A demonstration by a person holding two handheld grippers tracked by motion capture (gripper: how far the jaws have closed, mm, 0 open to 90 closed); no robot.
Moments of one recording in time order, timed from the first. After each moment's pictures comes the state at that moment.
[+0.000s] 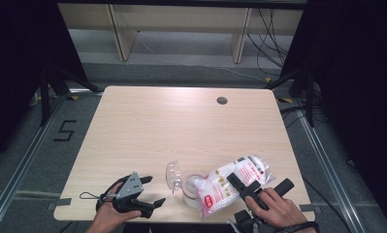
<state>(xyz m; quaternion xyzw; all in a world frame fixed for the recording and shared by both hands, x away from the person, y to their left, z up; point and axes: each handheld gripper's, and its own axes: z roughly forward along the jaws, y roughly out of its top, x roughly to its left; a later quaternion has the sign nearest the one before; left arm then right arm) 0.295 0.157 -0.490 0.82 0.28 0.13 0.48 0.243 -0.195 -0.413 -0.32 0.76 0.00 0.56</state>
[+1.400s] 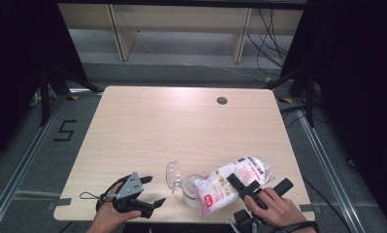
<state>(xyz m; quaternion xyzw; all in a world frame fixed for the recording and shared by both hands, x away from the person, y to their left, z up) 0.295 0.157 -0.489 0.82 0.28 0.13 0.48 0.246 -0.193 -0.414 -0.33 0.76 -0.01 0.55</state>
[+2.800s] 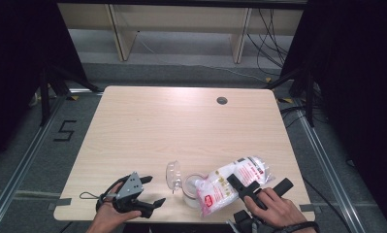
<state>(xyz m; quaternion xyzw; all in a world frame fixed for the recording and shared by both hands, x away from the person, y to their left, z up) 0.295 0.157 -0.489 0.82 0.28 0.13 0.48 0.245 -0.192 -0.411 -0.34 0.76 -0.01 0.55</state>
